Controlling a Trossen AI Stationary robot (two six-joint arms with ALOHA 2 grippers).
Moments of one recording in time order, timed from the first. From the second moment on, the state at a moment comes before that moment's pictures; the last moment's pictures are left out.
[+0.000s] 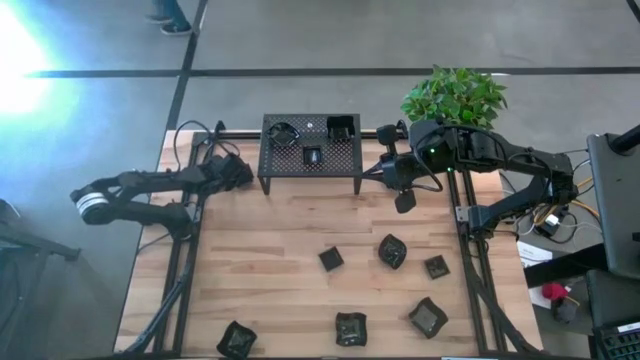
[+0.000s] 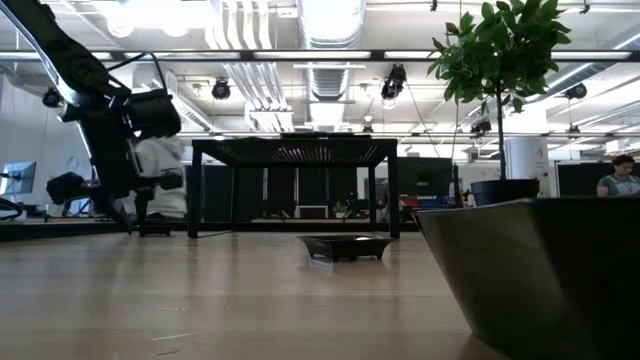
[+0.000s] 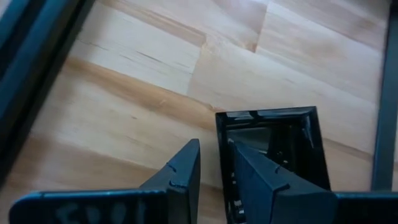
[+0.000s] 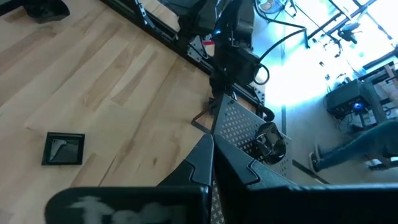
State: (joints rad) left arm 0.69 1.15 0.37 -0.29 -0.40 -1.15; right arm -0.06 1.32 1.59 -0.81 -0.02 -0.61
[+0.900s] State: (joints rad) left arm 0.69 1.16 0.34 -0.23 -0.42 -1.13; right arm -0.06 1.32 1.59 -0.78 -0.02 -0.60
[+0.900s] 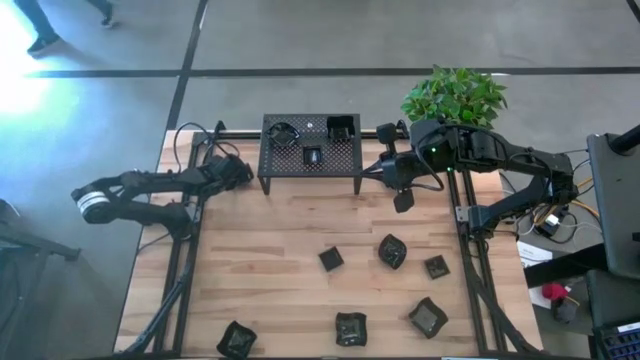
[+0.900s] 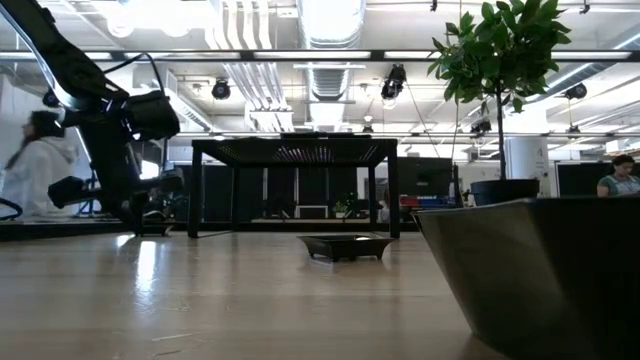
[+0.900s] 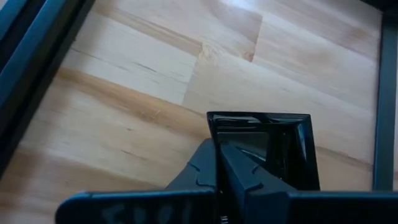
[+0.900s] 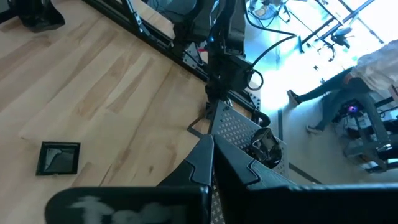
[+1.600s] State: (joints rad) left arm 0.69 0.99 0.35 -0.27 -0.46 -1.01; right arm -0.06 1.32 1.59 -0.78 -0.02 -0.53
